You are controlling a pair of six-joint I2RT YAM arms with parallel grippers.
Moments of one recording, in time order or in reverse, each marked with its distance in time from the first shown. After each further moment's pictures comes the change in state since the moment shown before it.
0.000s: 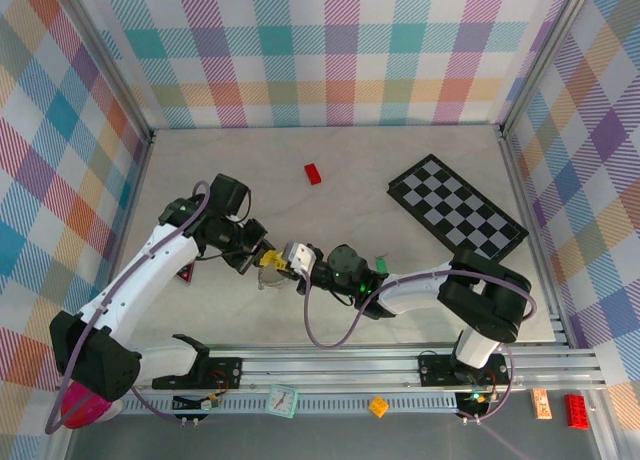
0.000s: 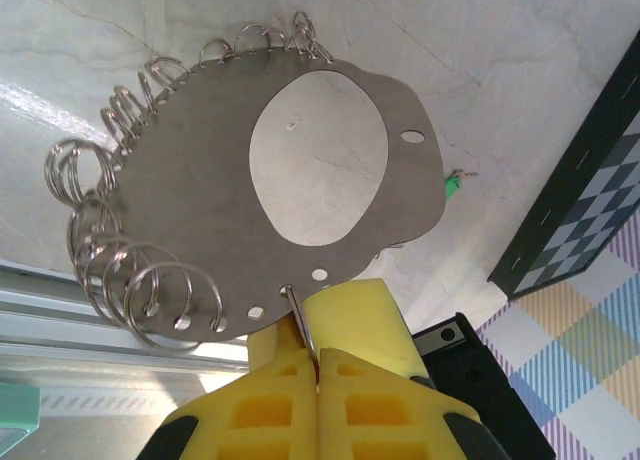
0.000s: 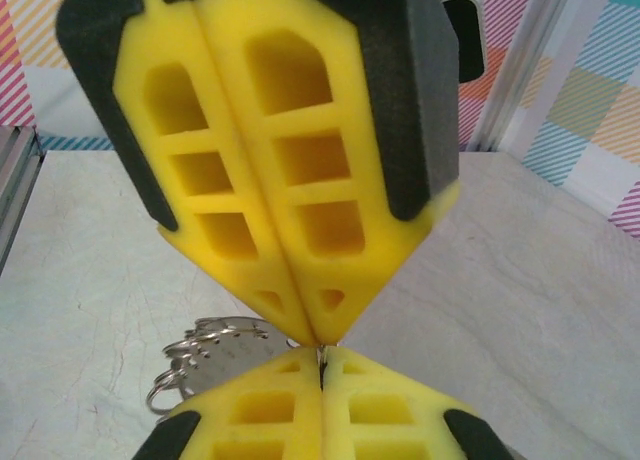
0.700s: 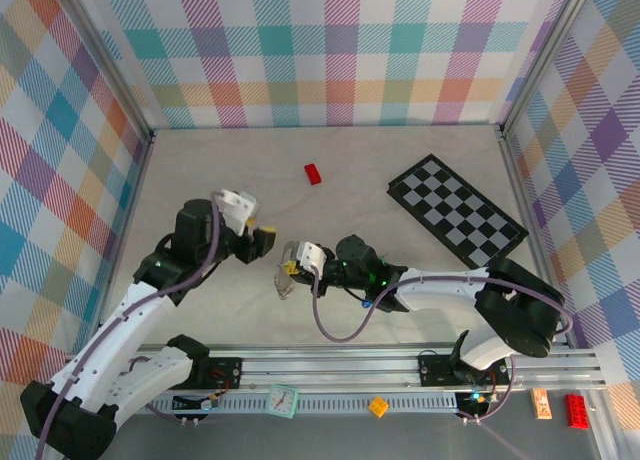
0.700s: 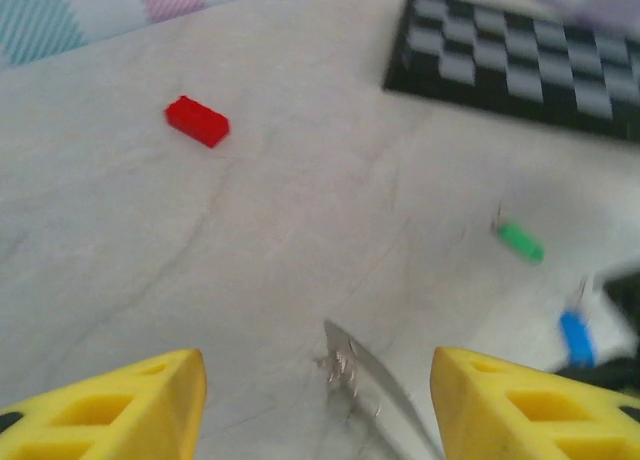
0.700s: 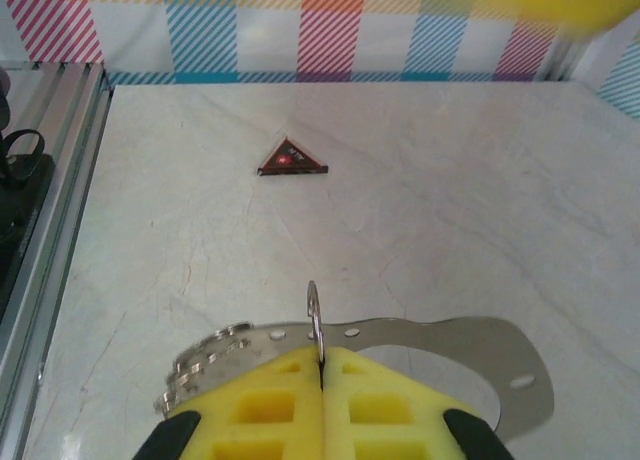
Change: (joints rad) left arm 0.001 -0.383 -0.373 0.628 -0.192 1.435; right arm -0.067 -0.182 0.010 -0.390 -0.174 -0.008
